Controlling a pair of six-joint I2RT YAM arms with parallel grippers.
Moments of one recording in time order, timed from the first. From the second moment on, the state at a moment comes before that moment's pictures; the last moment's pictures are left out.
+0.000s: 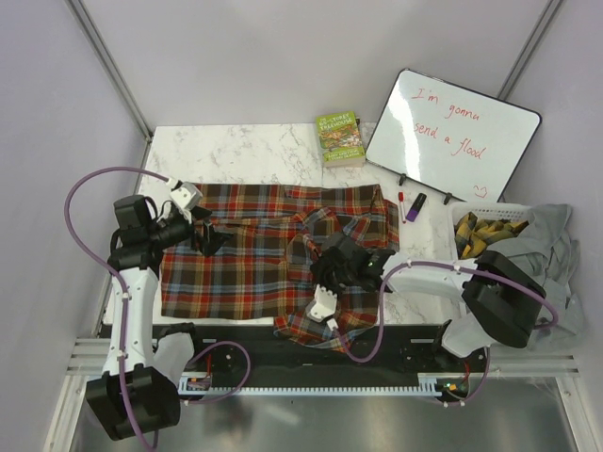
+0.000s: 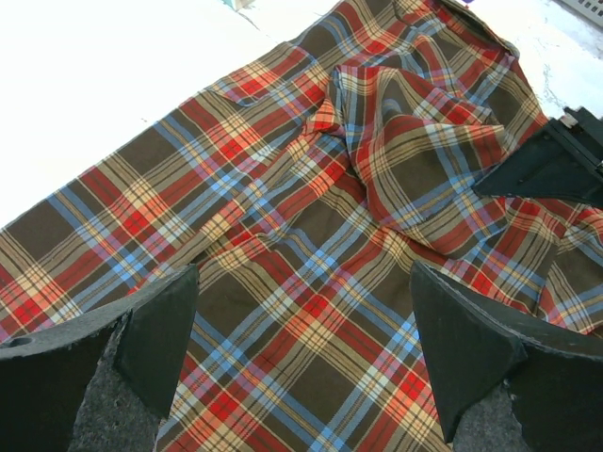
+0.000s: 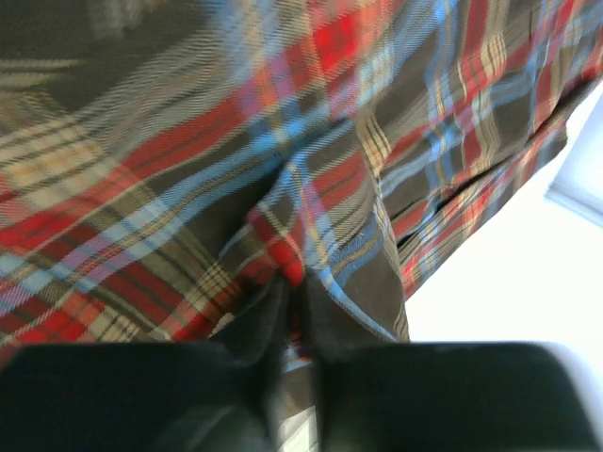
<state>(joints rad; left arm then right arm) 0.24 0.91 0.78 -0.47 1.00 0.48 0.95 1.48 0.74 -0.15 -0.25 -1.88</state>
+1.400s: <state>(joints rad) -0.36 0.96 0.57 0.07 0.69 0.20 0.75 1.62 1.32 -0.24 -0.60 -0.28</state>
